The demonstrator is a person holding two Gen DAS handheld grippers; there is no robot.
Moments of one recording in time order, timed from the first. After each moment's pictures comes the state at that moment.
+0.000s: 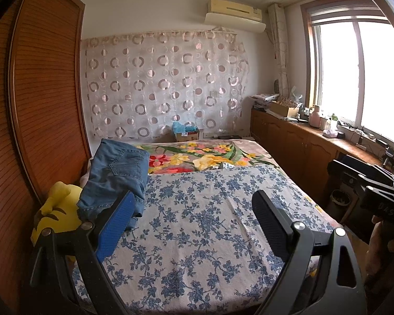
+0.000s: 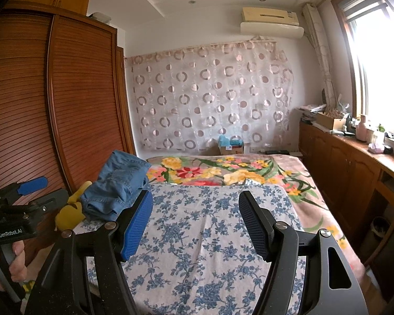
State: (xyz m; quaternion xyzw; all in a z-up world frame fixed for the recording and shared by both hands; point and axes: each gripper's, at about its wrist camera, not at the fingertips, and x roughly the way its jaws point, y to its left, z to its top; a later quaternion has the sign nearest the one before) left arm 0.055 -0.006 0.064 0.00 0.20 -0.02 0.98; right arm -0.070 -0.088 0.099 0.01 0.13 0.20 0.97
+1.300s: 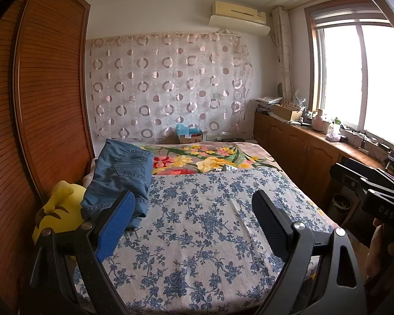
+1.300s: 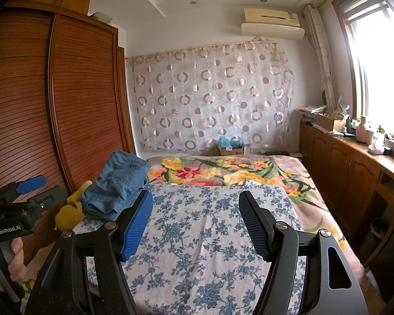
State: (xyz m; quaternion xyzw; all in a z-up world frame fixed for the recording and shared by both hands) left arm 0.048 -0.004 0.063 0.00 0.19 -0.01 0.98; right arm -0.074 -0.090 0.096 0.00 0.13 0.20 0.97
